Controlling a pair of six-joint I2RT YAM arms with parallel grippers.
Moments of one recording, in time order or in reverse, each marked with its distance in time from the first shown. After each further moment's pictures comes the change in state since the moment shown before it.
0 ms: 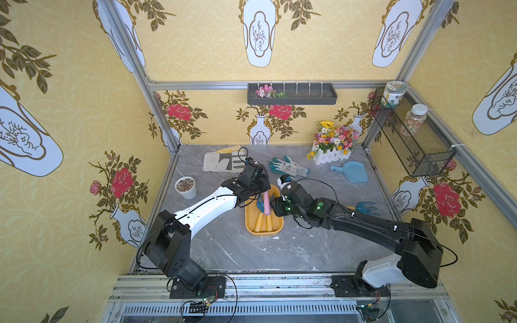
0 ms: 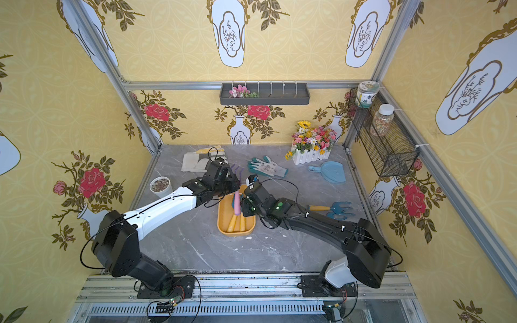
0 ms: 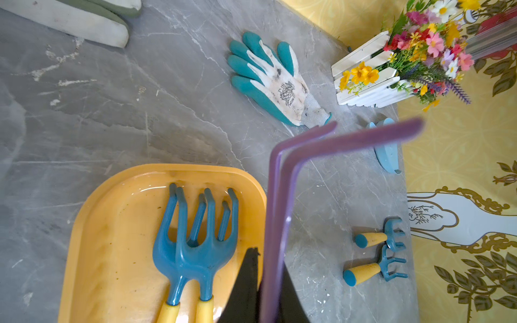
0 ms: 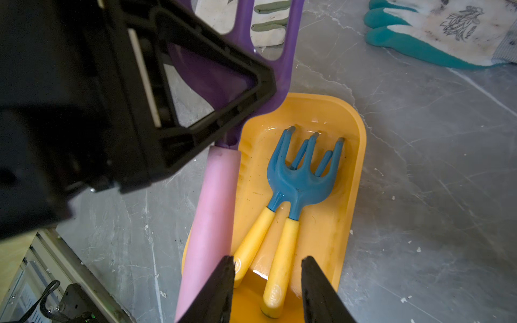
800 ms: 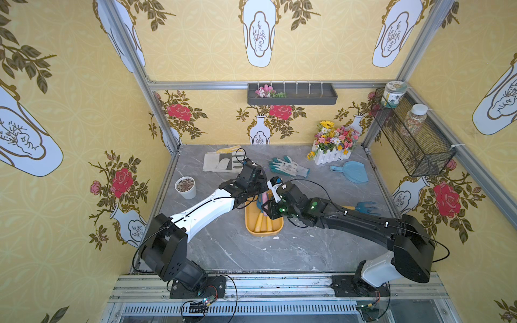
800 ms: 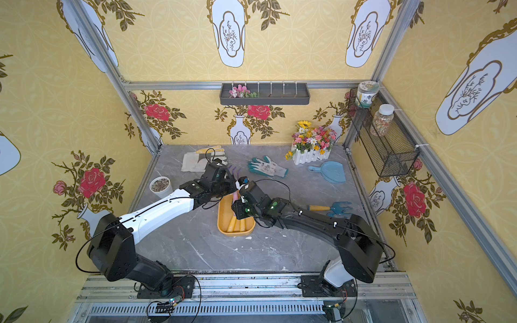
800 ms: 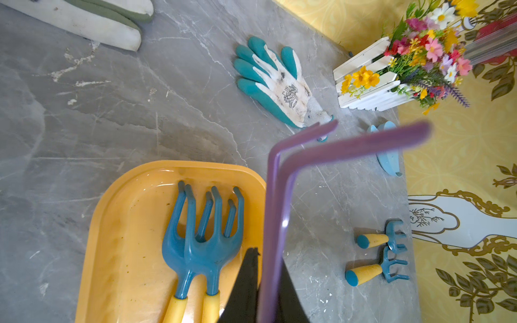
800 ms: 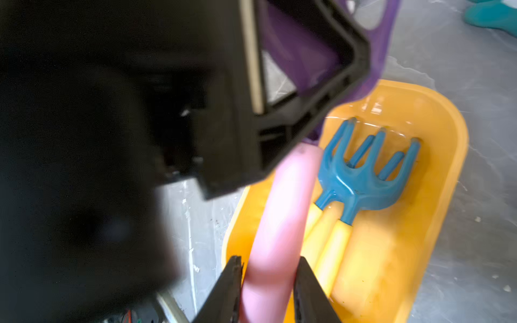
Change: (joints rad) left arm 0.000 -0.040 -0.036 0.019 -0.002 -0.001; right arm 0.016 0.061 0.024 0.063 -0.135 -0.042
